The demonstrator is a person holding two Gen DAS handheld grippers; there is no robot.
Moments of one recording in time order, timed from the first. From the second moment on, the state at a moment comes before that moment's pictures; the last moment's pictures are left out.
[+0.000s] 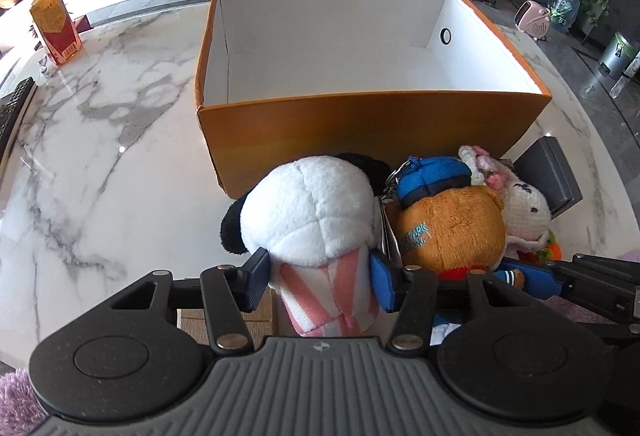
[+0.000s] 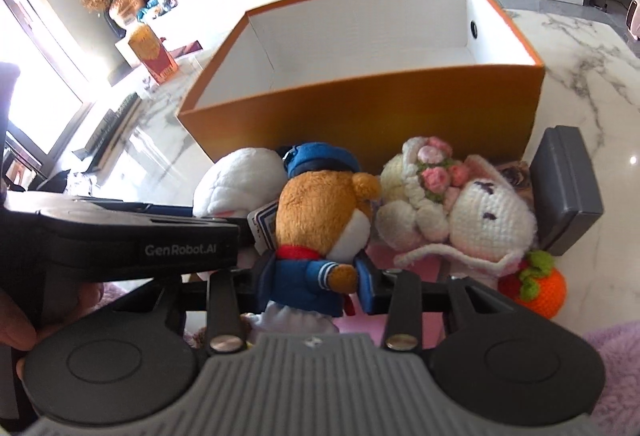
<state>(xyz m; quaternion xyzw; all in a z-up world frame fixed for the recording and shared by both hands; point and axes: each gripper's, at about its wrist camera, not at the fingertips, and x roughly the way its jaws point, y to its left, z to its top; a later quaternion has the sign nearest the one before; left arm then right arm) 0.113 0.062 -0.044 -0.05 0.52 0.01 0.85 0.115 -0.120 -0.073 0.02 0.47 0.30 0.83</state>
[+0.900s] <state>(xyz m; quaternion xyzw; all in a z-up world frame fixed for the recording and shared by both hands) 0.186 0.076 0.050 -0.04 0.41 -0.01 0.91 0.202 -0.129 0.040 0.03 0.33 0.30 0.90</state>
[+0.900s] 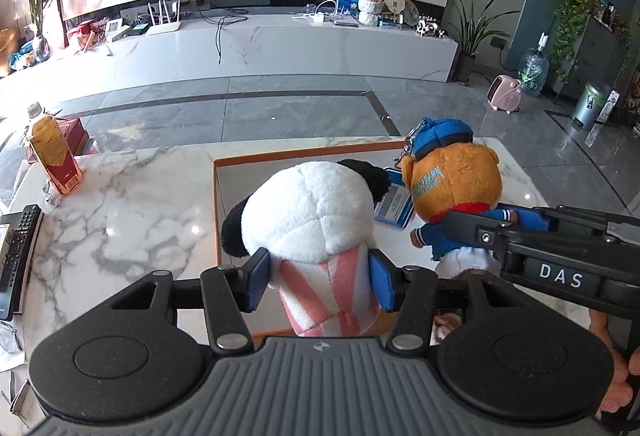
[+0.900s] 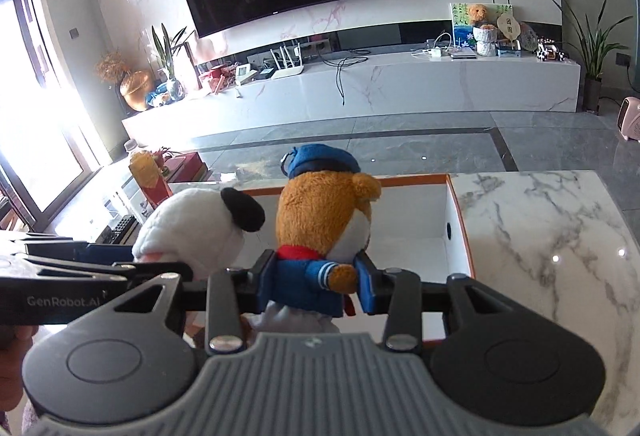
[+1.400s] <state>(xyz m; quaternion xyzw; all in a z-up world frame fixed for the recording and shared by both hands) 0.223 0.070 -0.004 0.03 0.47 -0.01 0.88 0.267 -0.077 -0.036 0.00 0.41 0.30 0.86</state>
